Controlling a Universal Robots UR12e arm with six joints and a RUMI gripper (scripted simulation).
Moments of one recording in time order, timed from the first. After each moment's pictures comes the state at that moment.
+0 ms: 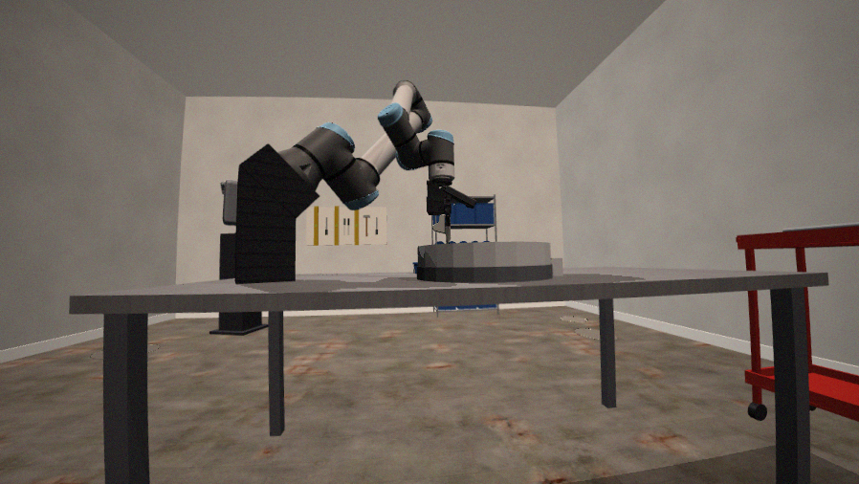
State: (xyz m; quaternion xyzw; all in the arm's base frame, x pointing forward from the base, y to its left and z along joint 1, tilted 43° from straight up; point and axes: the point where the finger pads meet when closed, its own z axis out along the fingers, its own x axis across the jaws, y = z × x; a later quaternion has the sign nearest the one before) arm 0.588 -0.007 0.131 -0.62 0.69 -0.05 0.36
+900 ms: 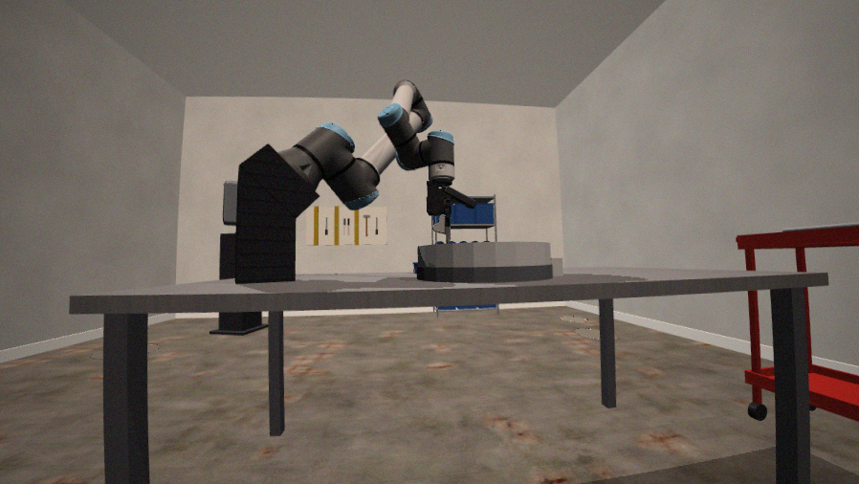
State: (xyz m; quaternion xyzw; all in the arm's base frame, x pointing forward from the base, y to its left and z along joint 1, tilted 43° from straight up) arm 0.589 -0.006 0.130 -0.62 0.69 -0.05 0.36
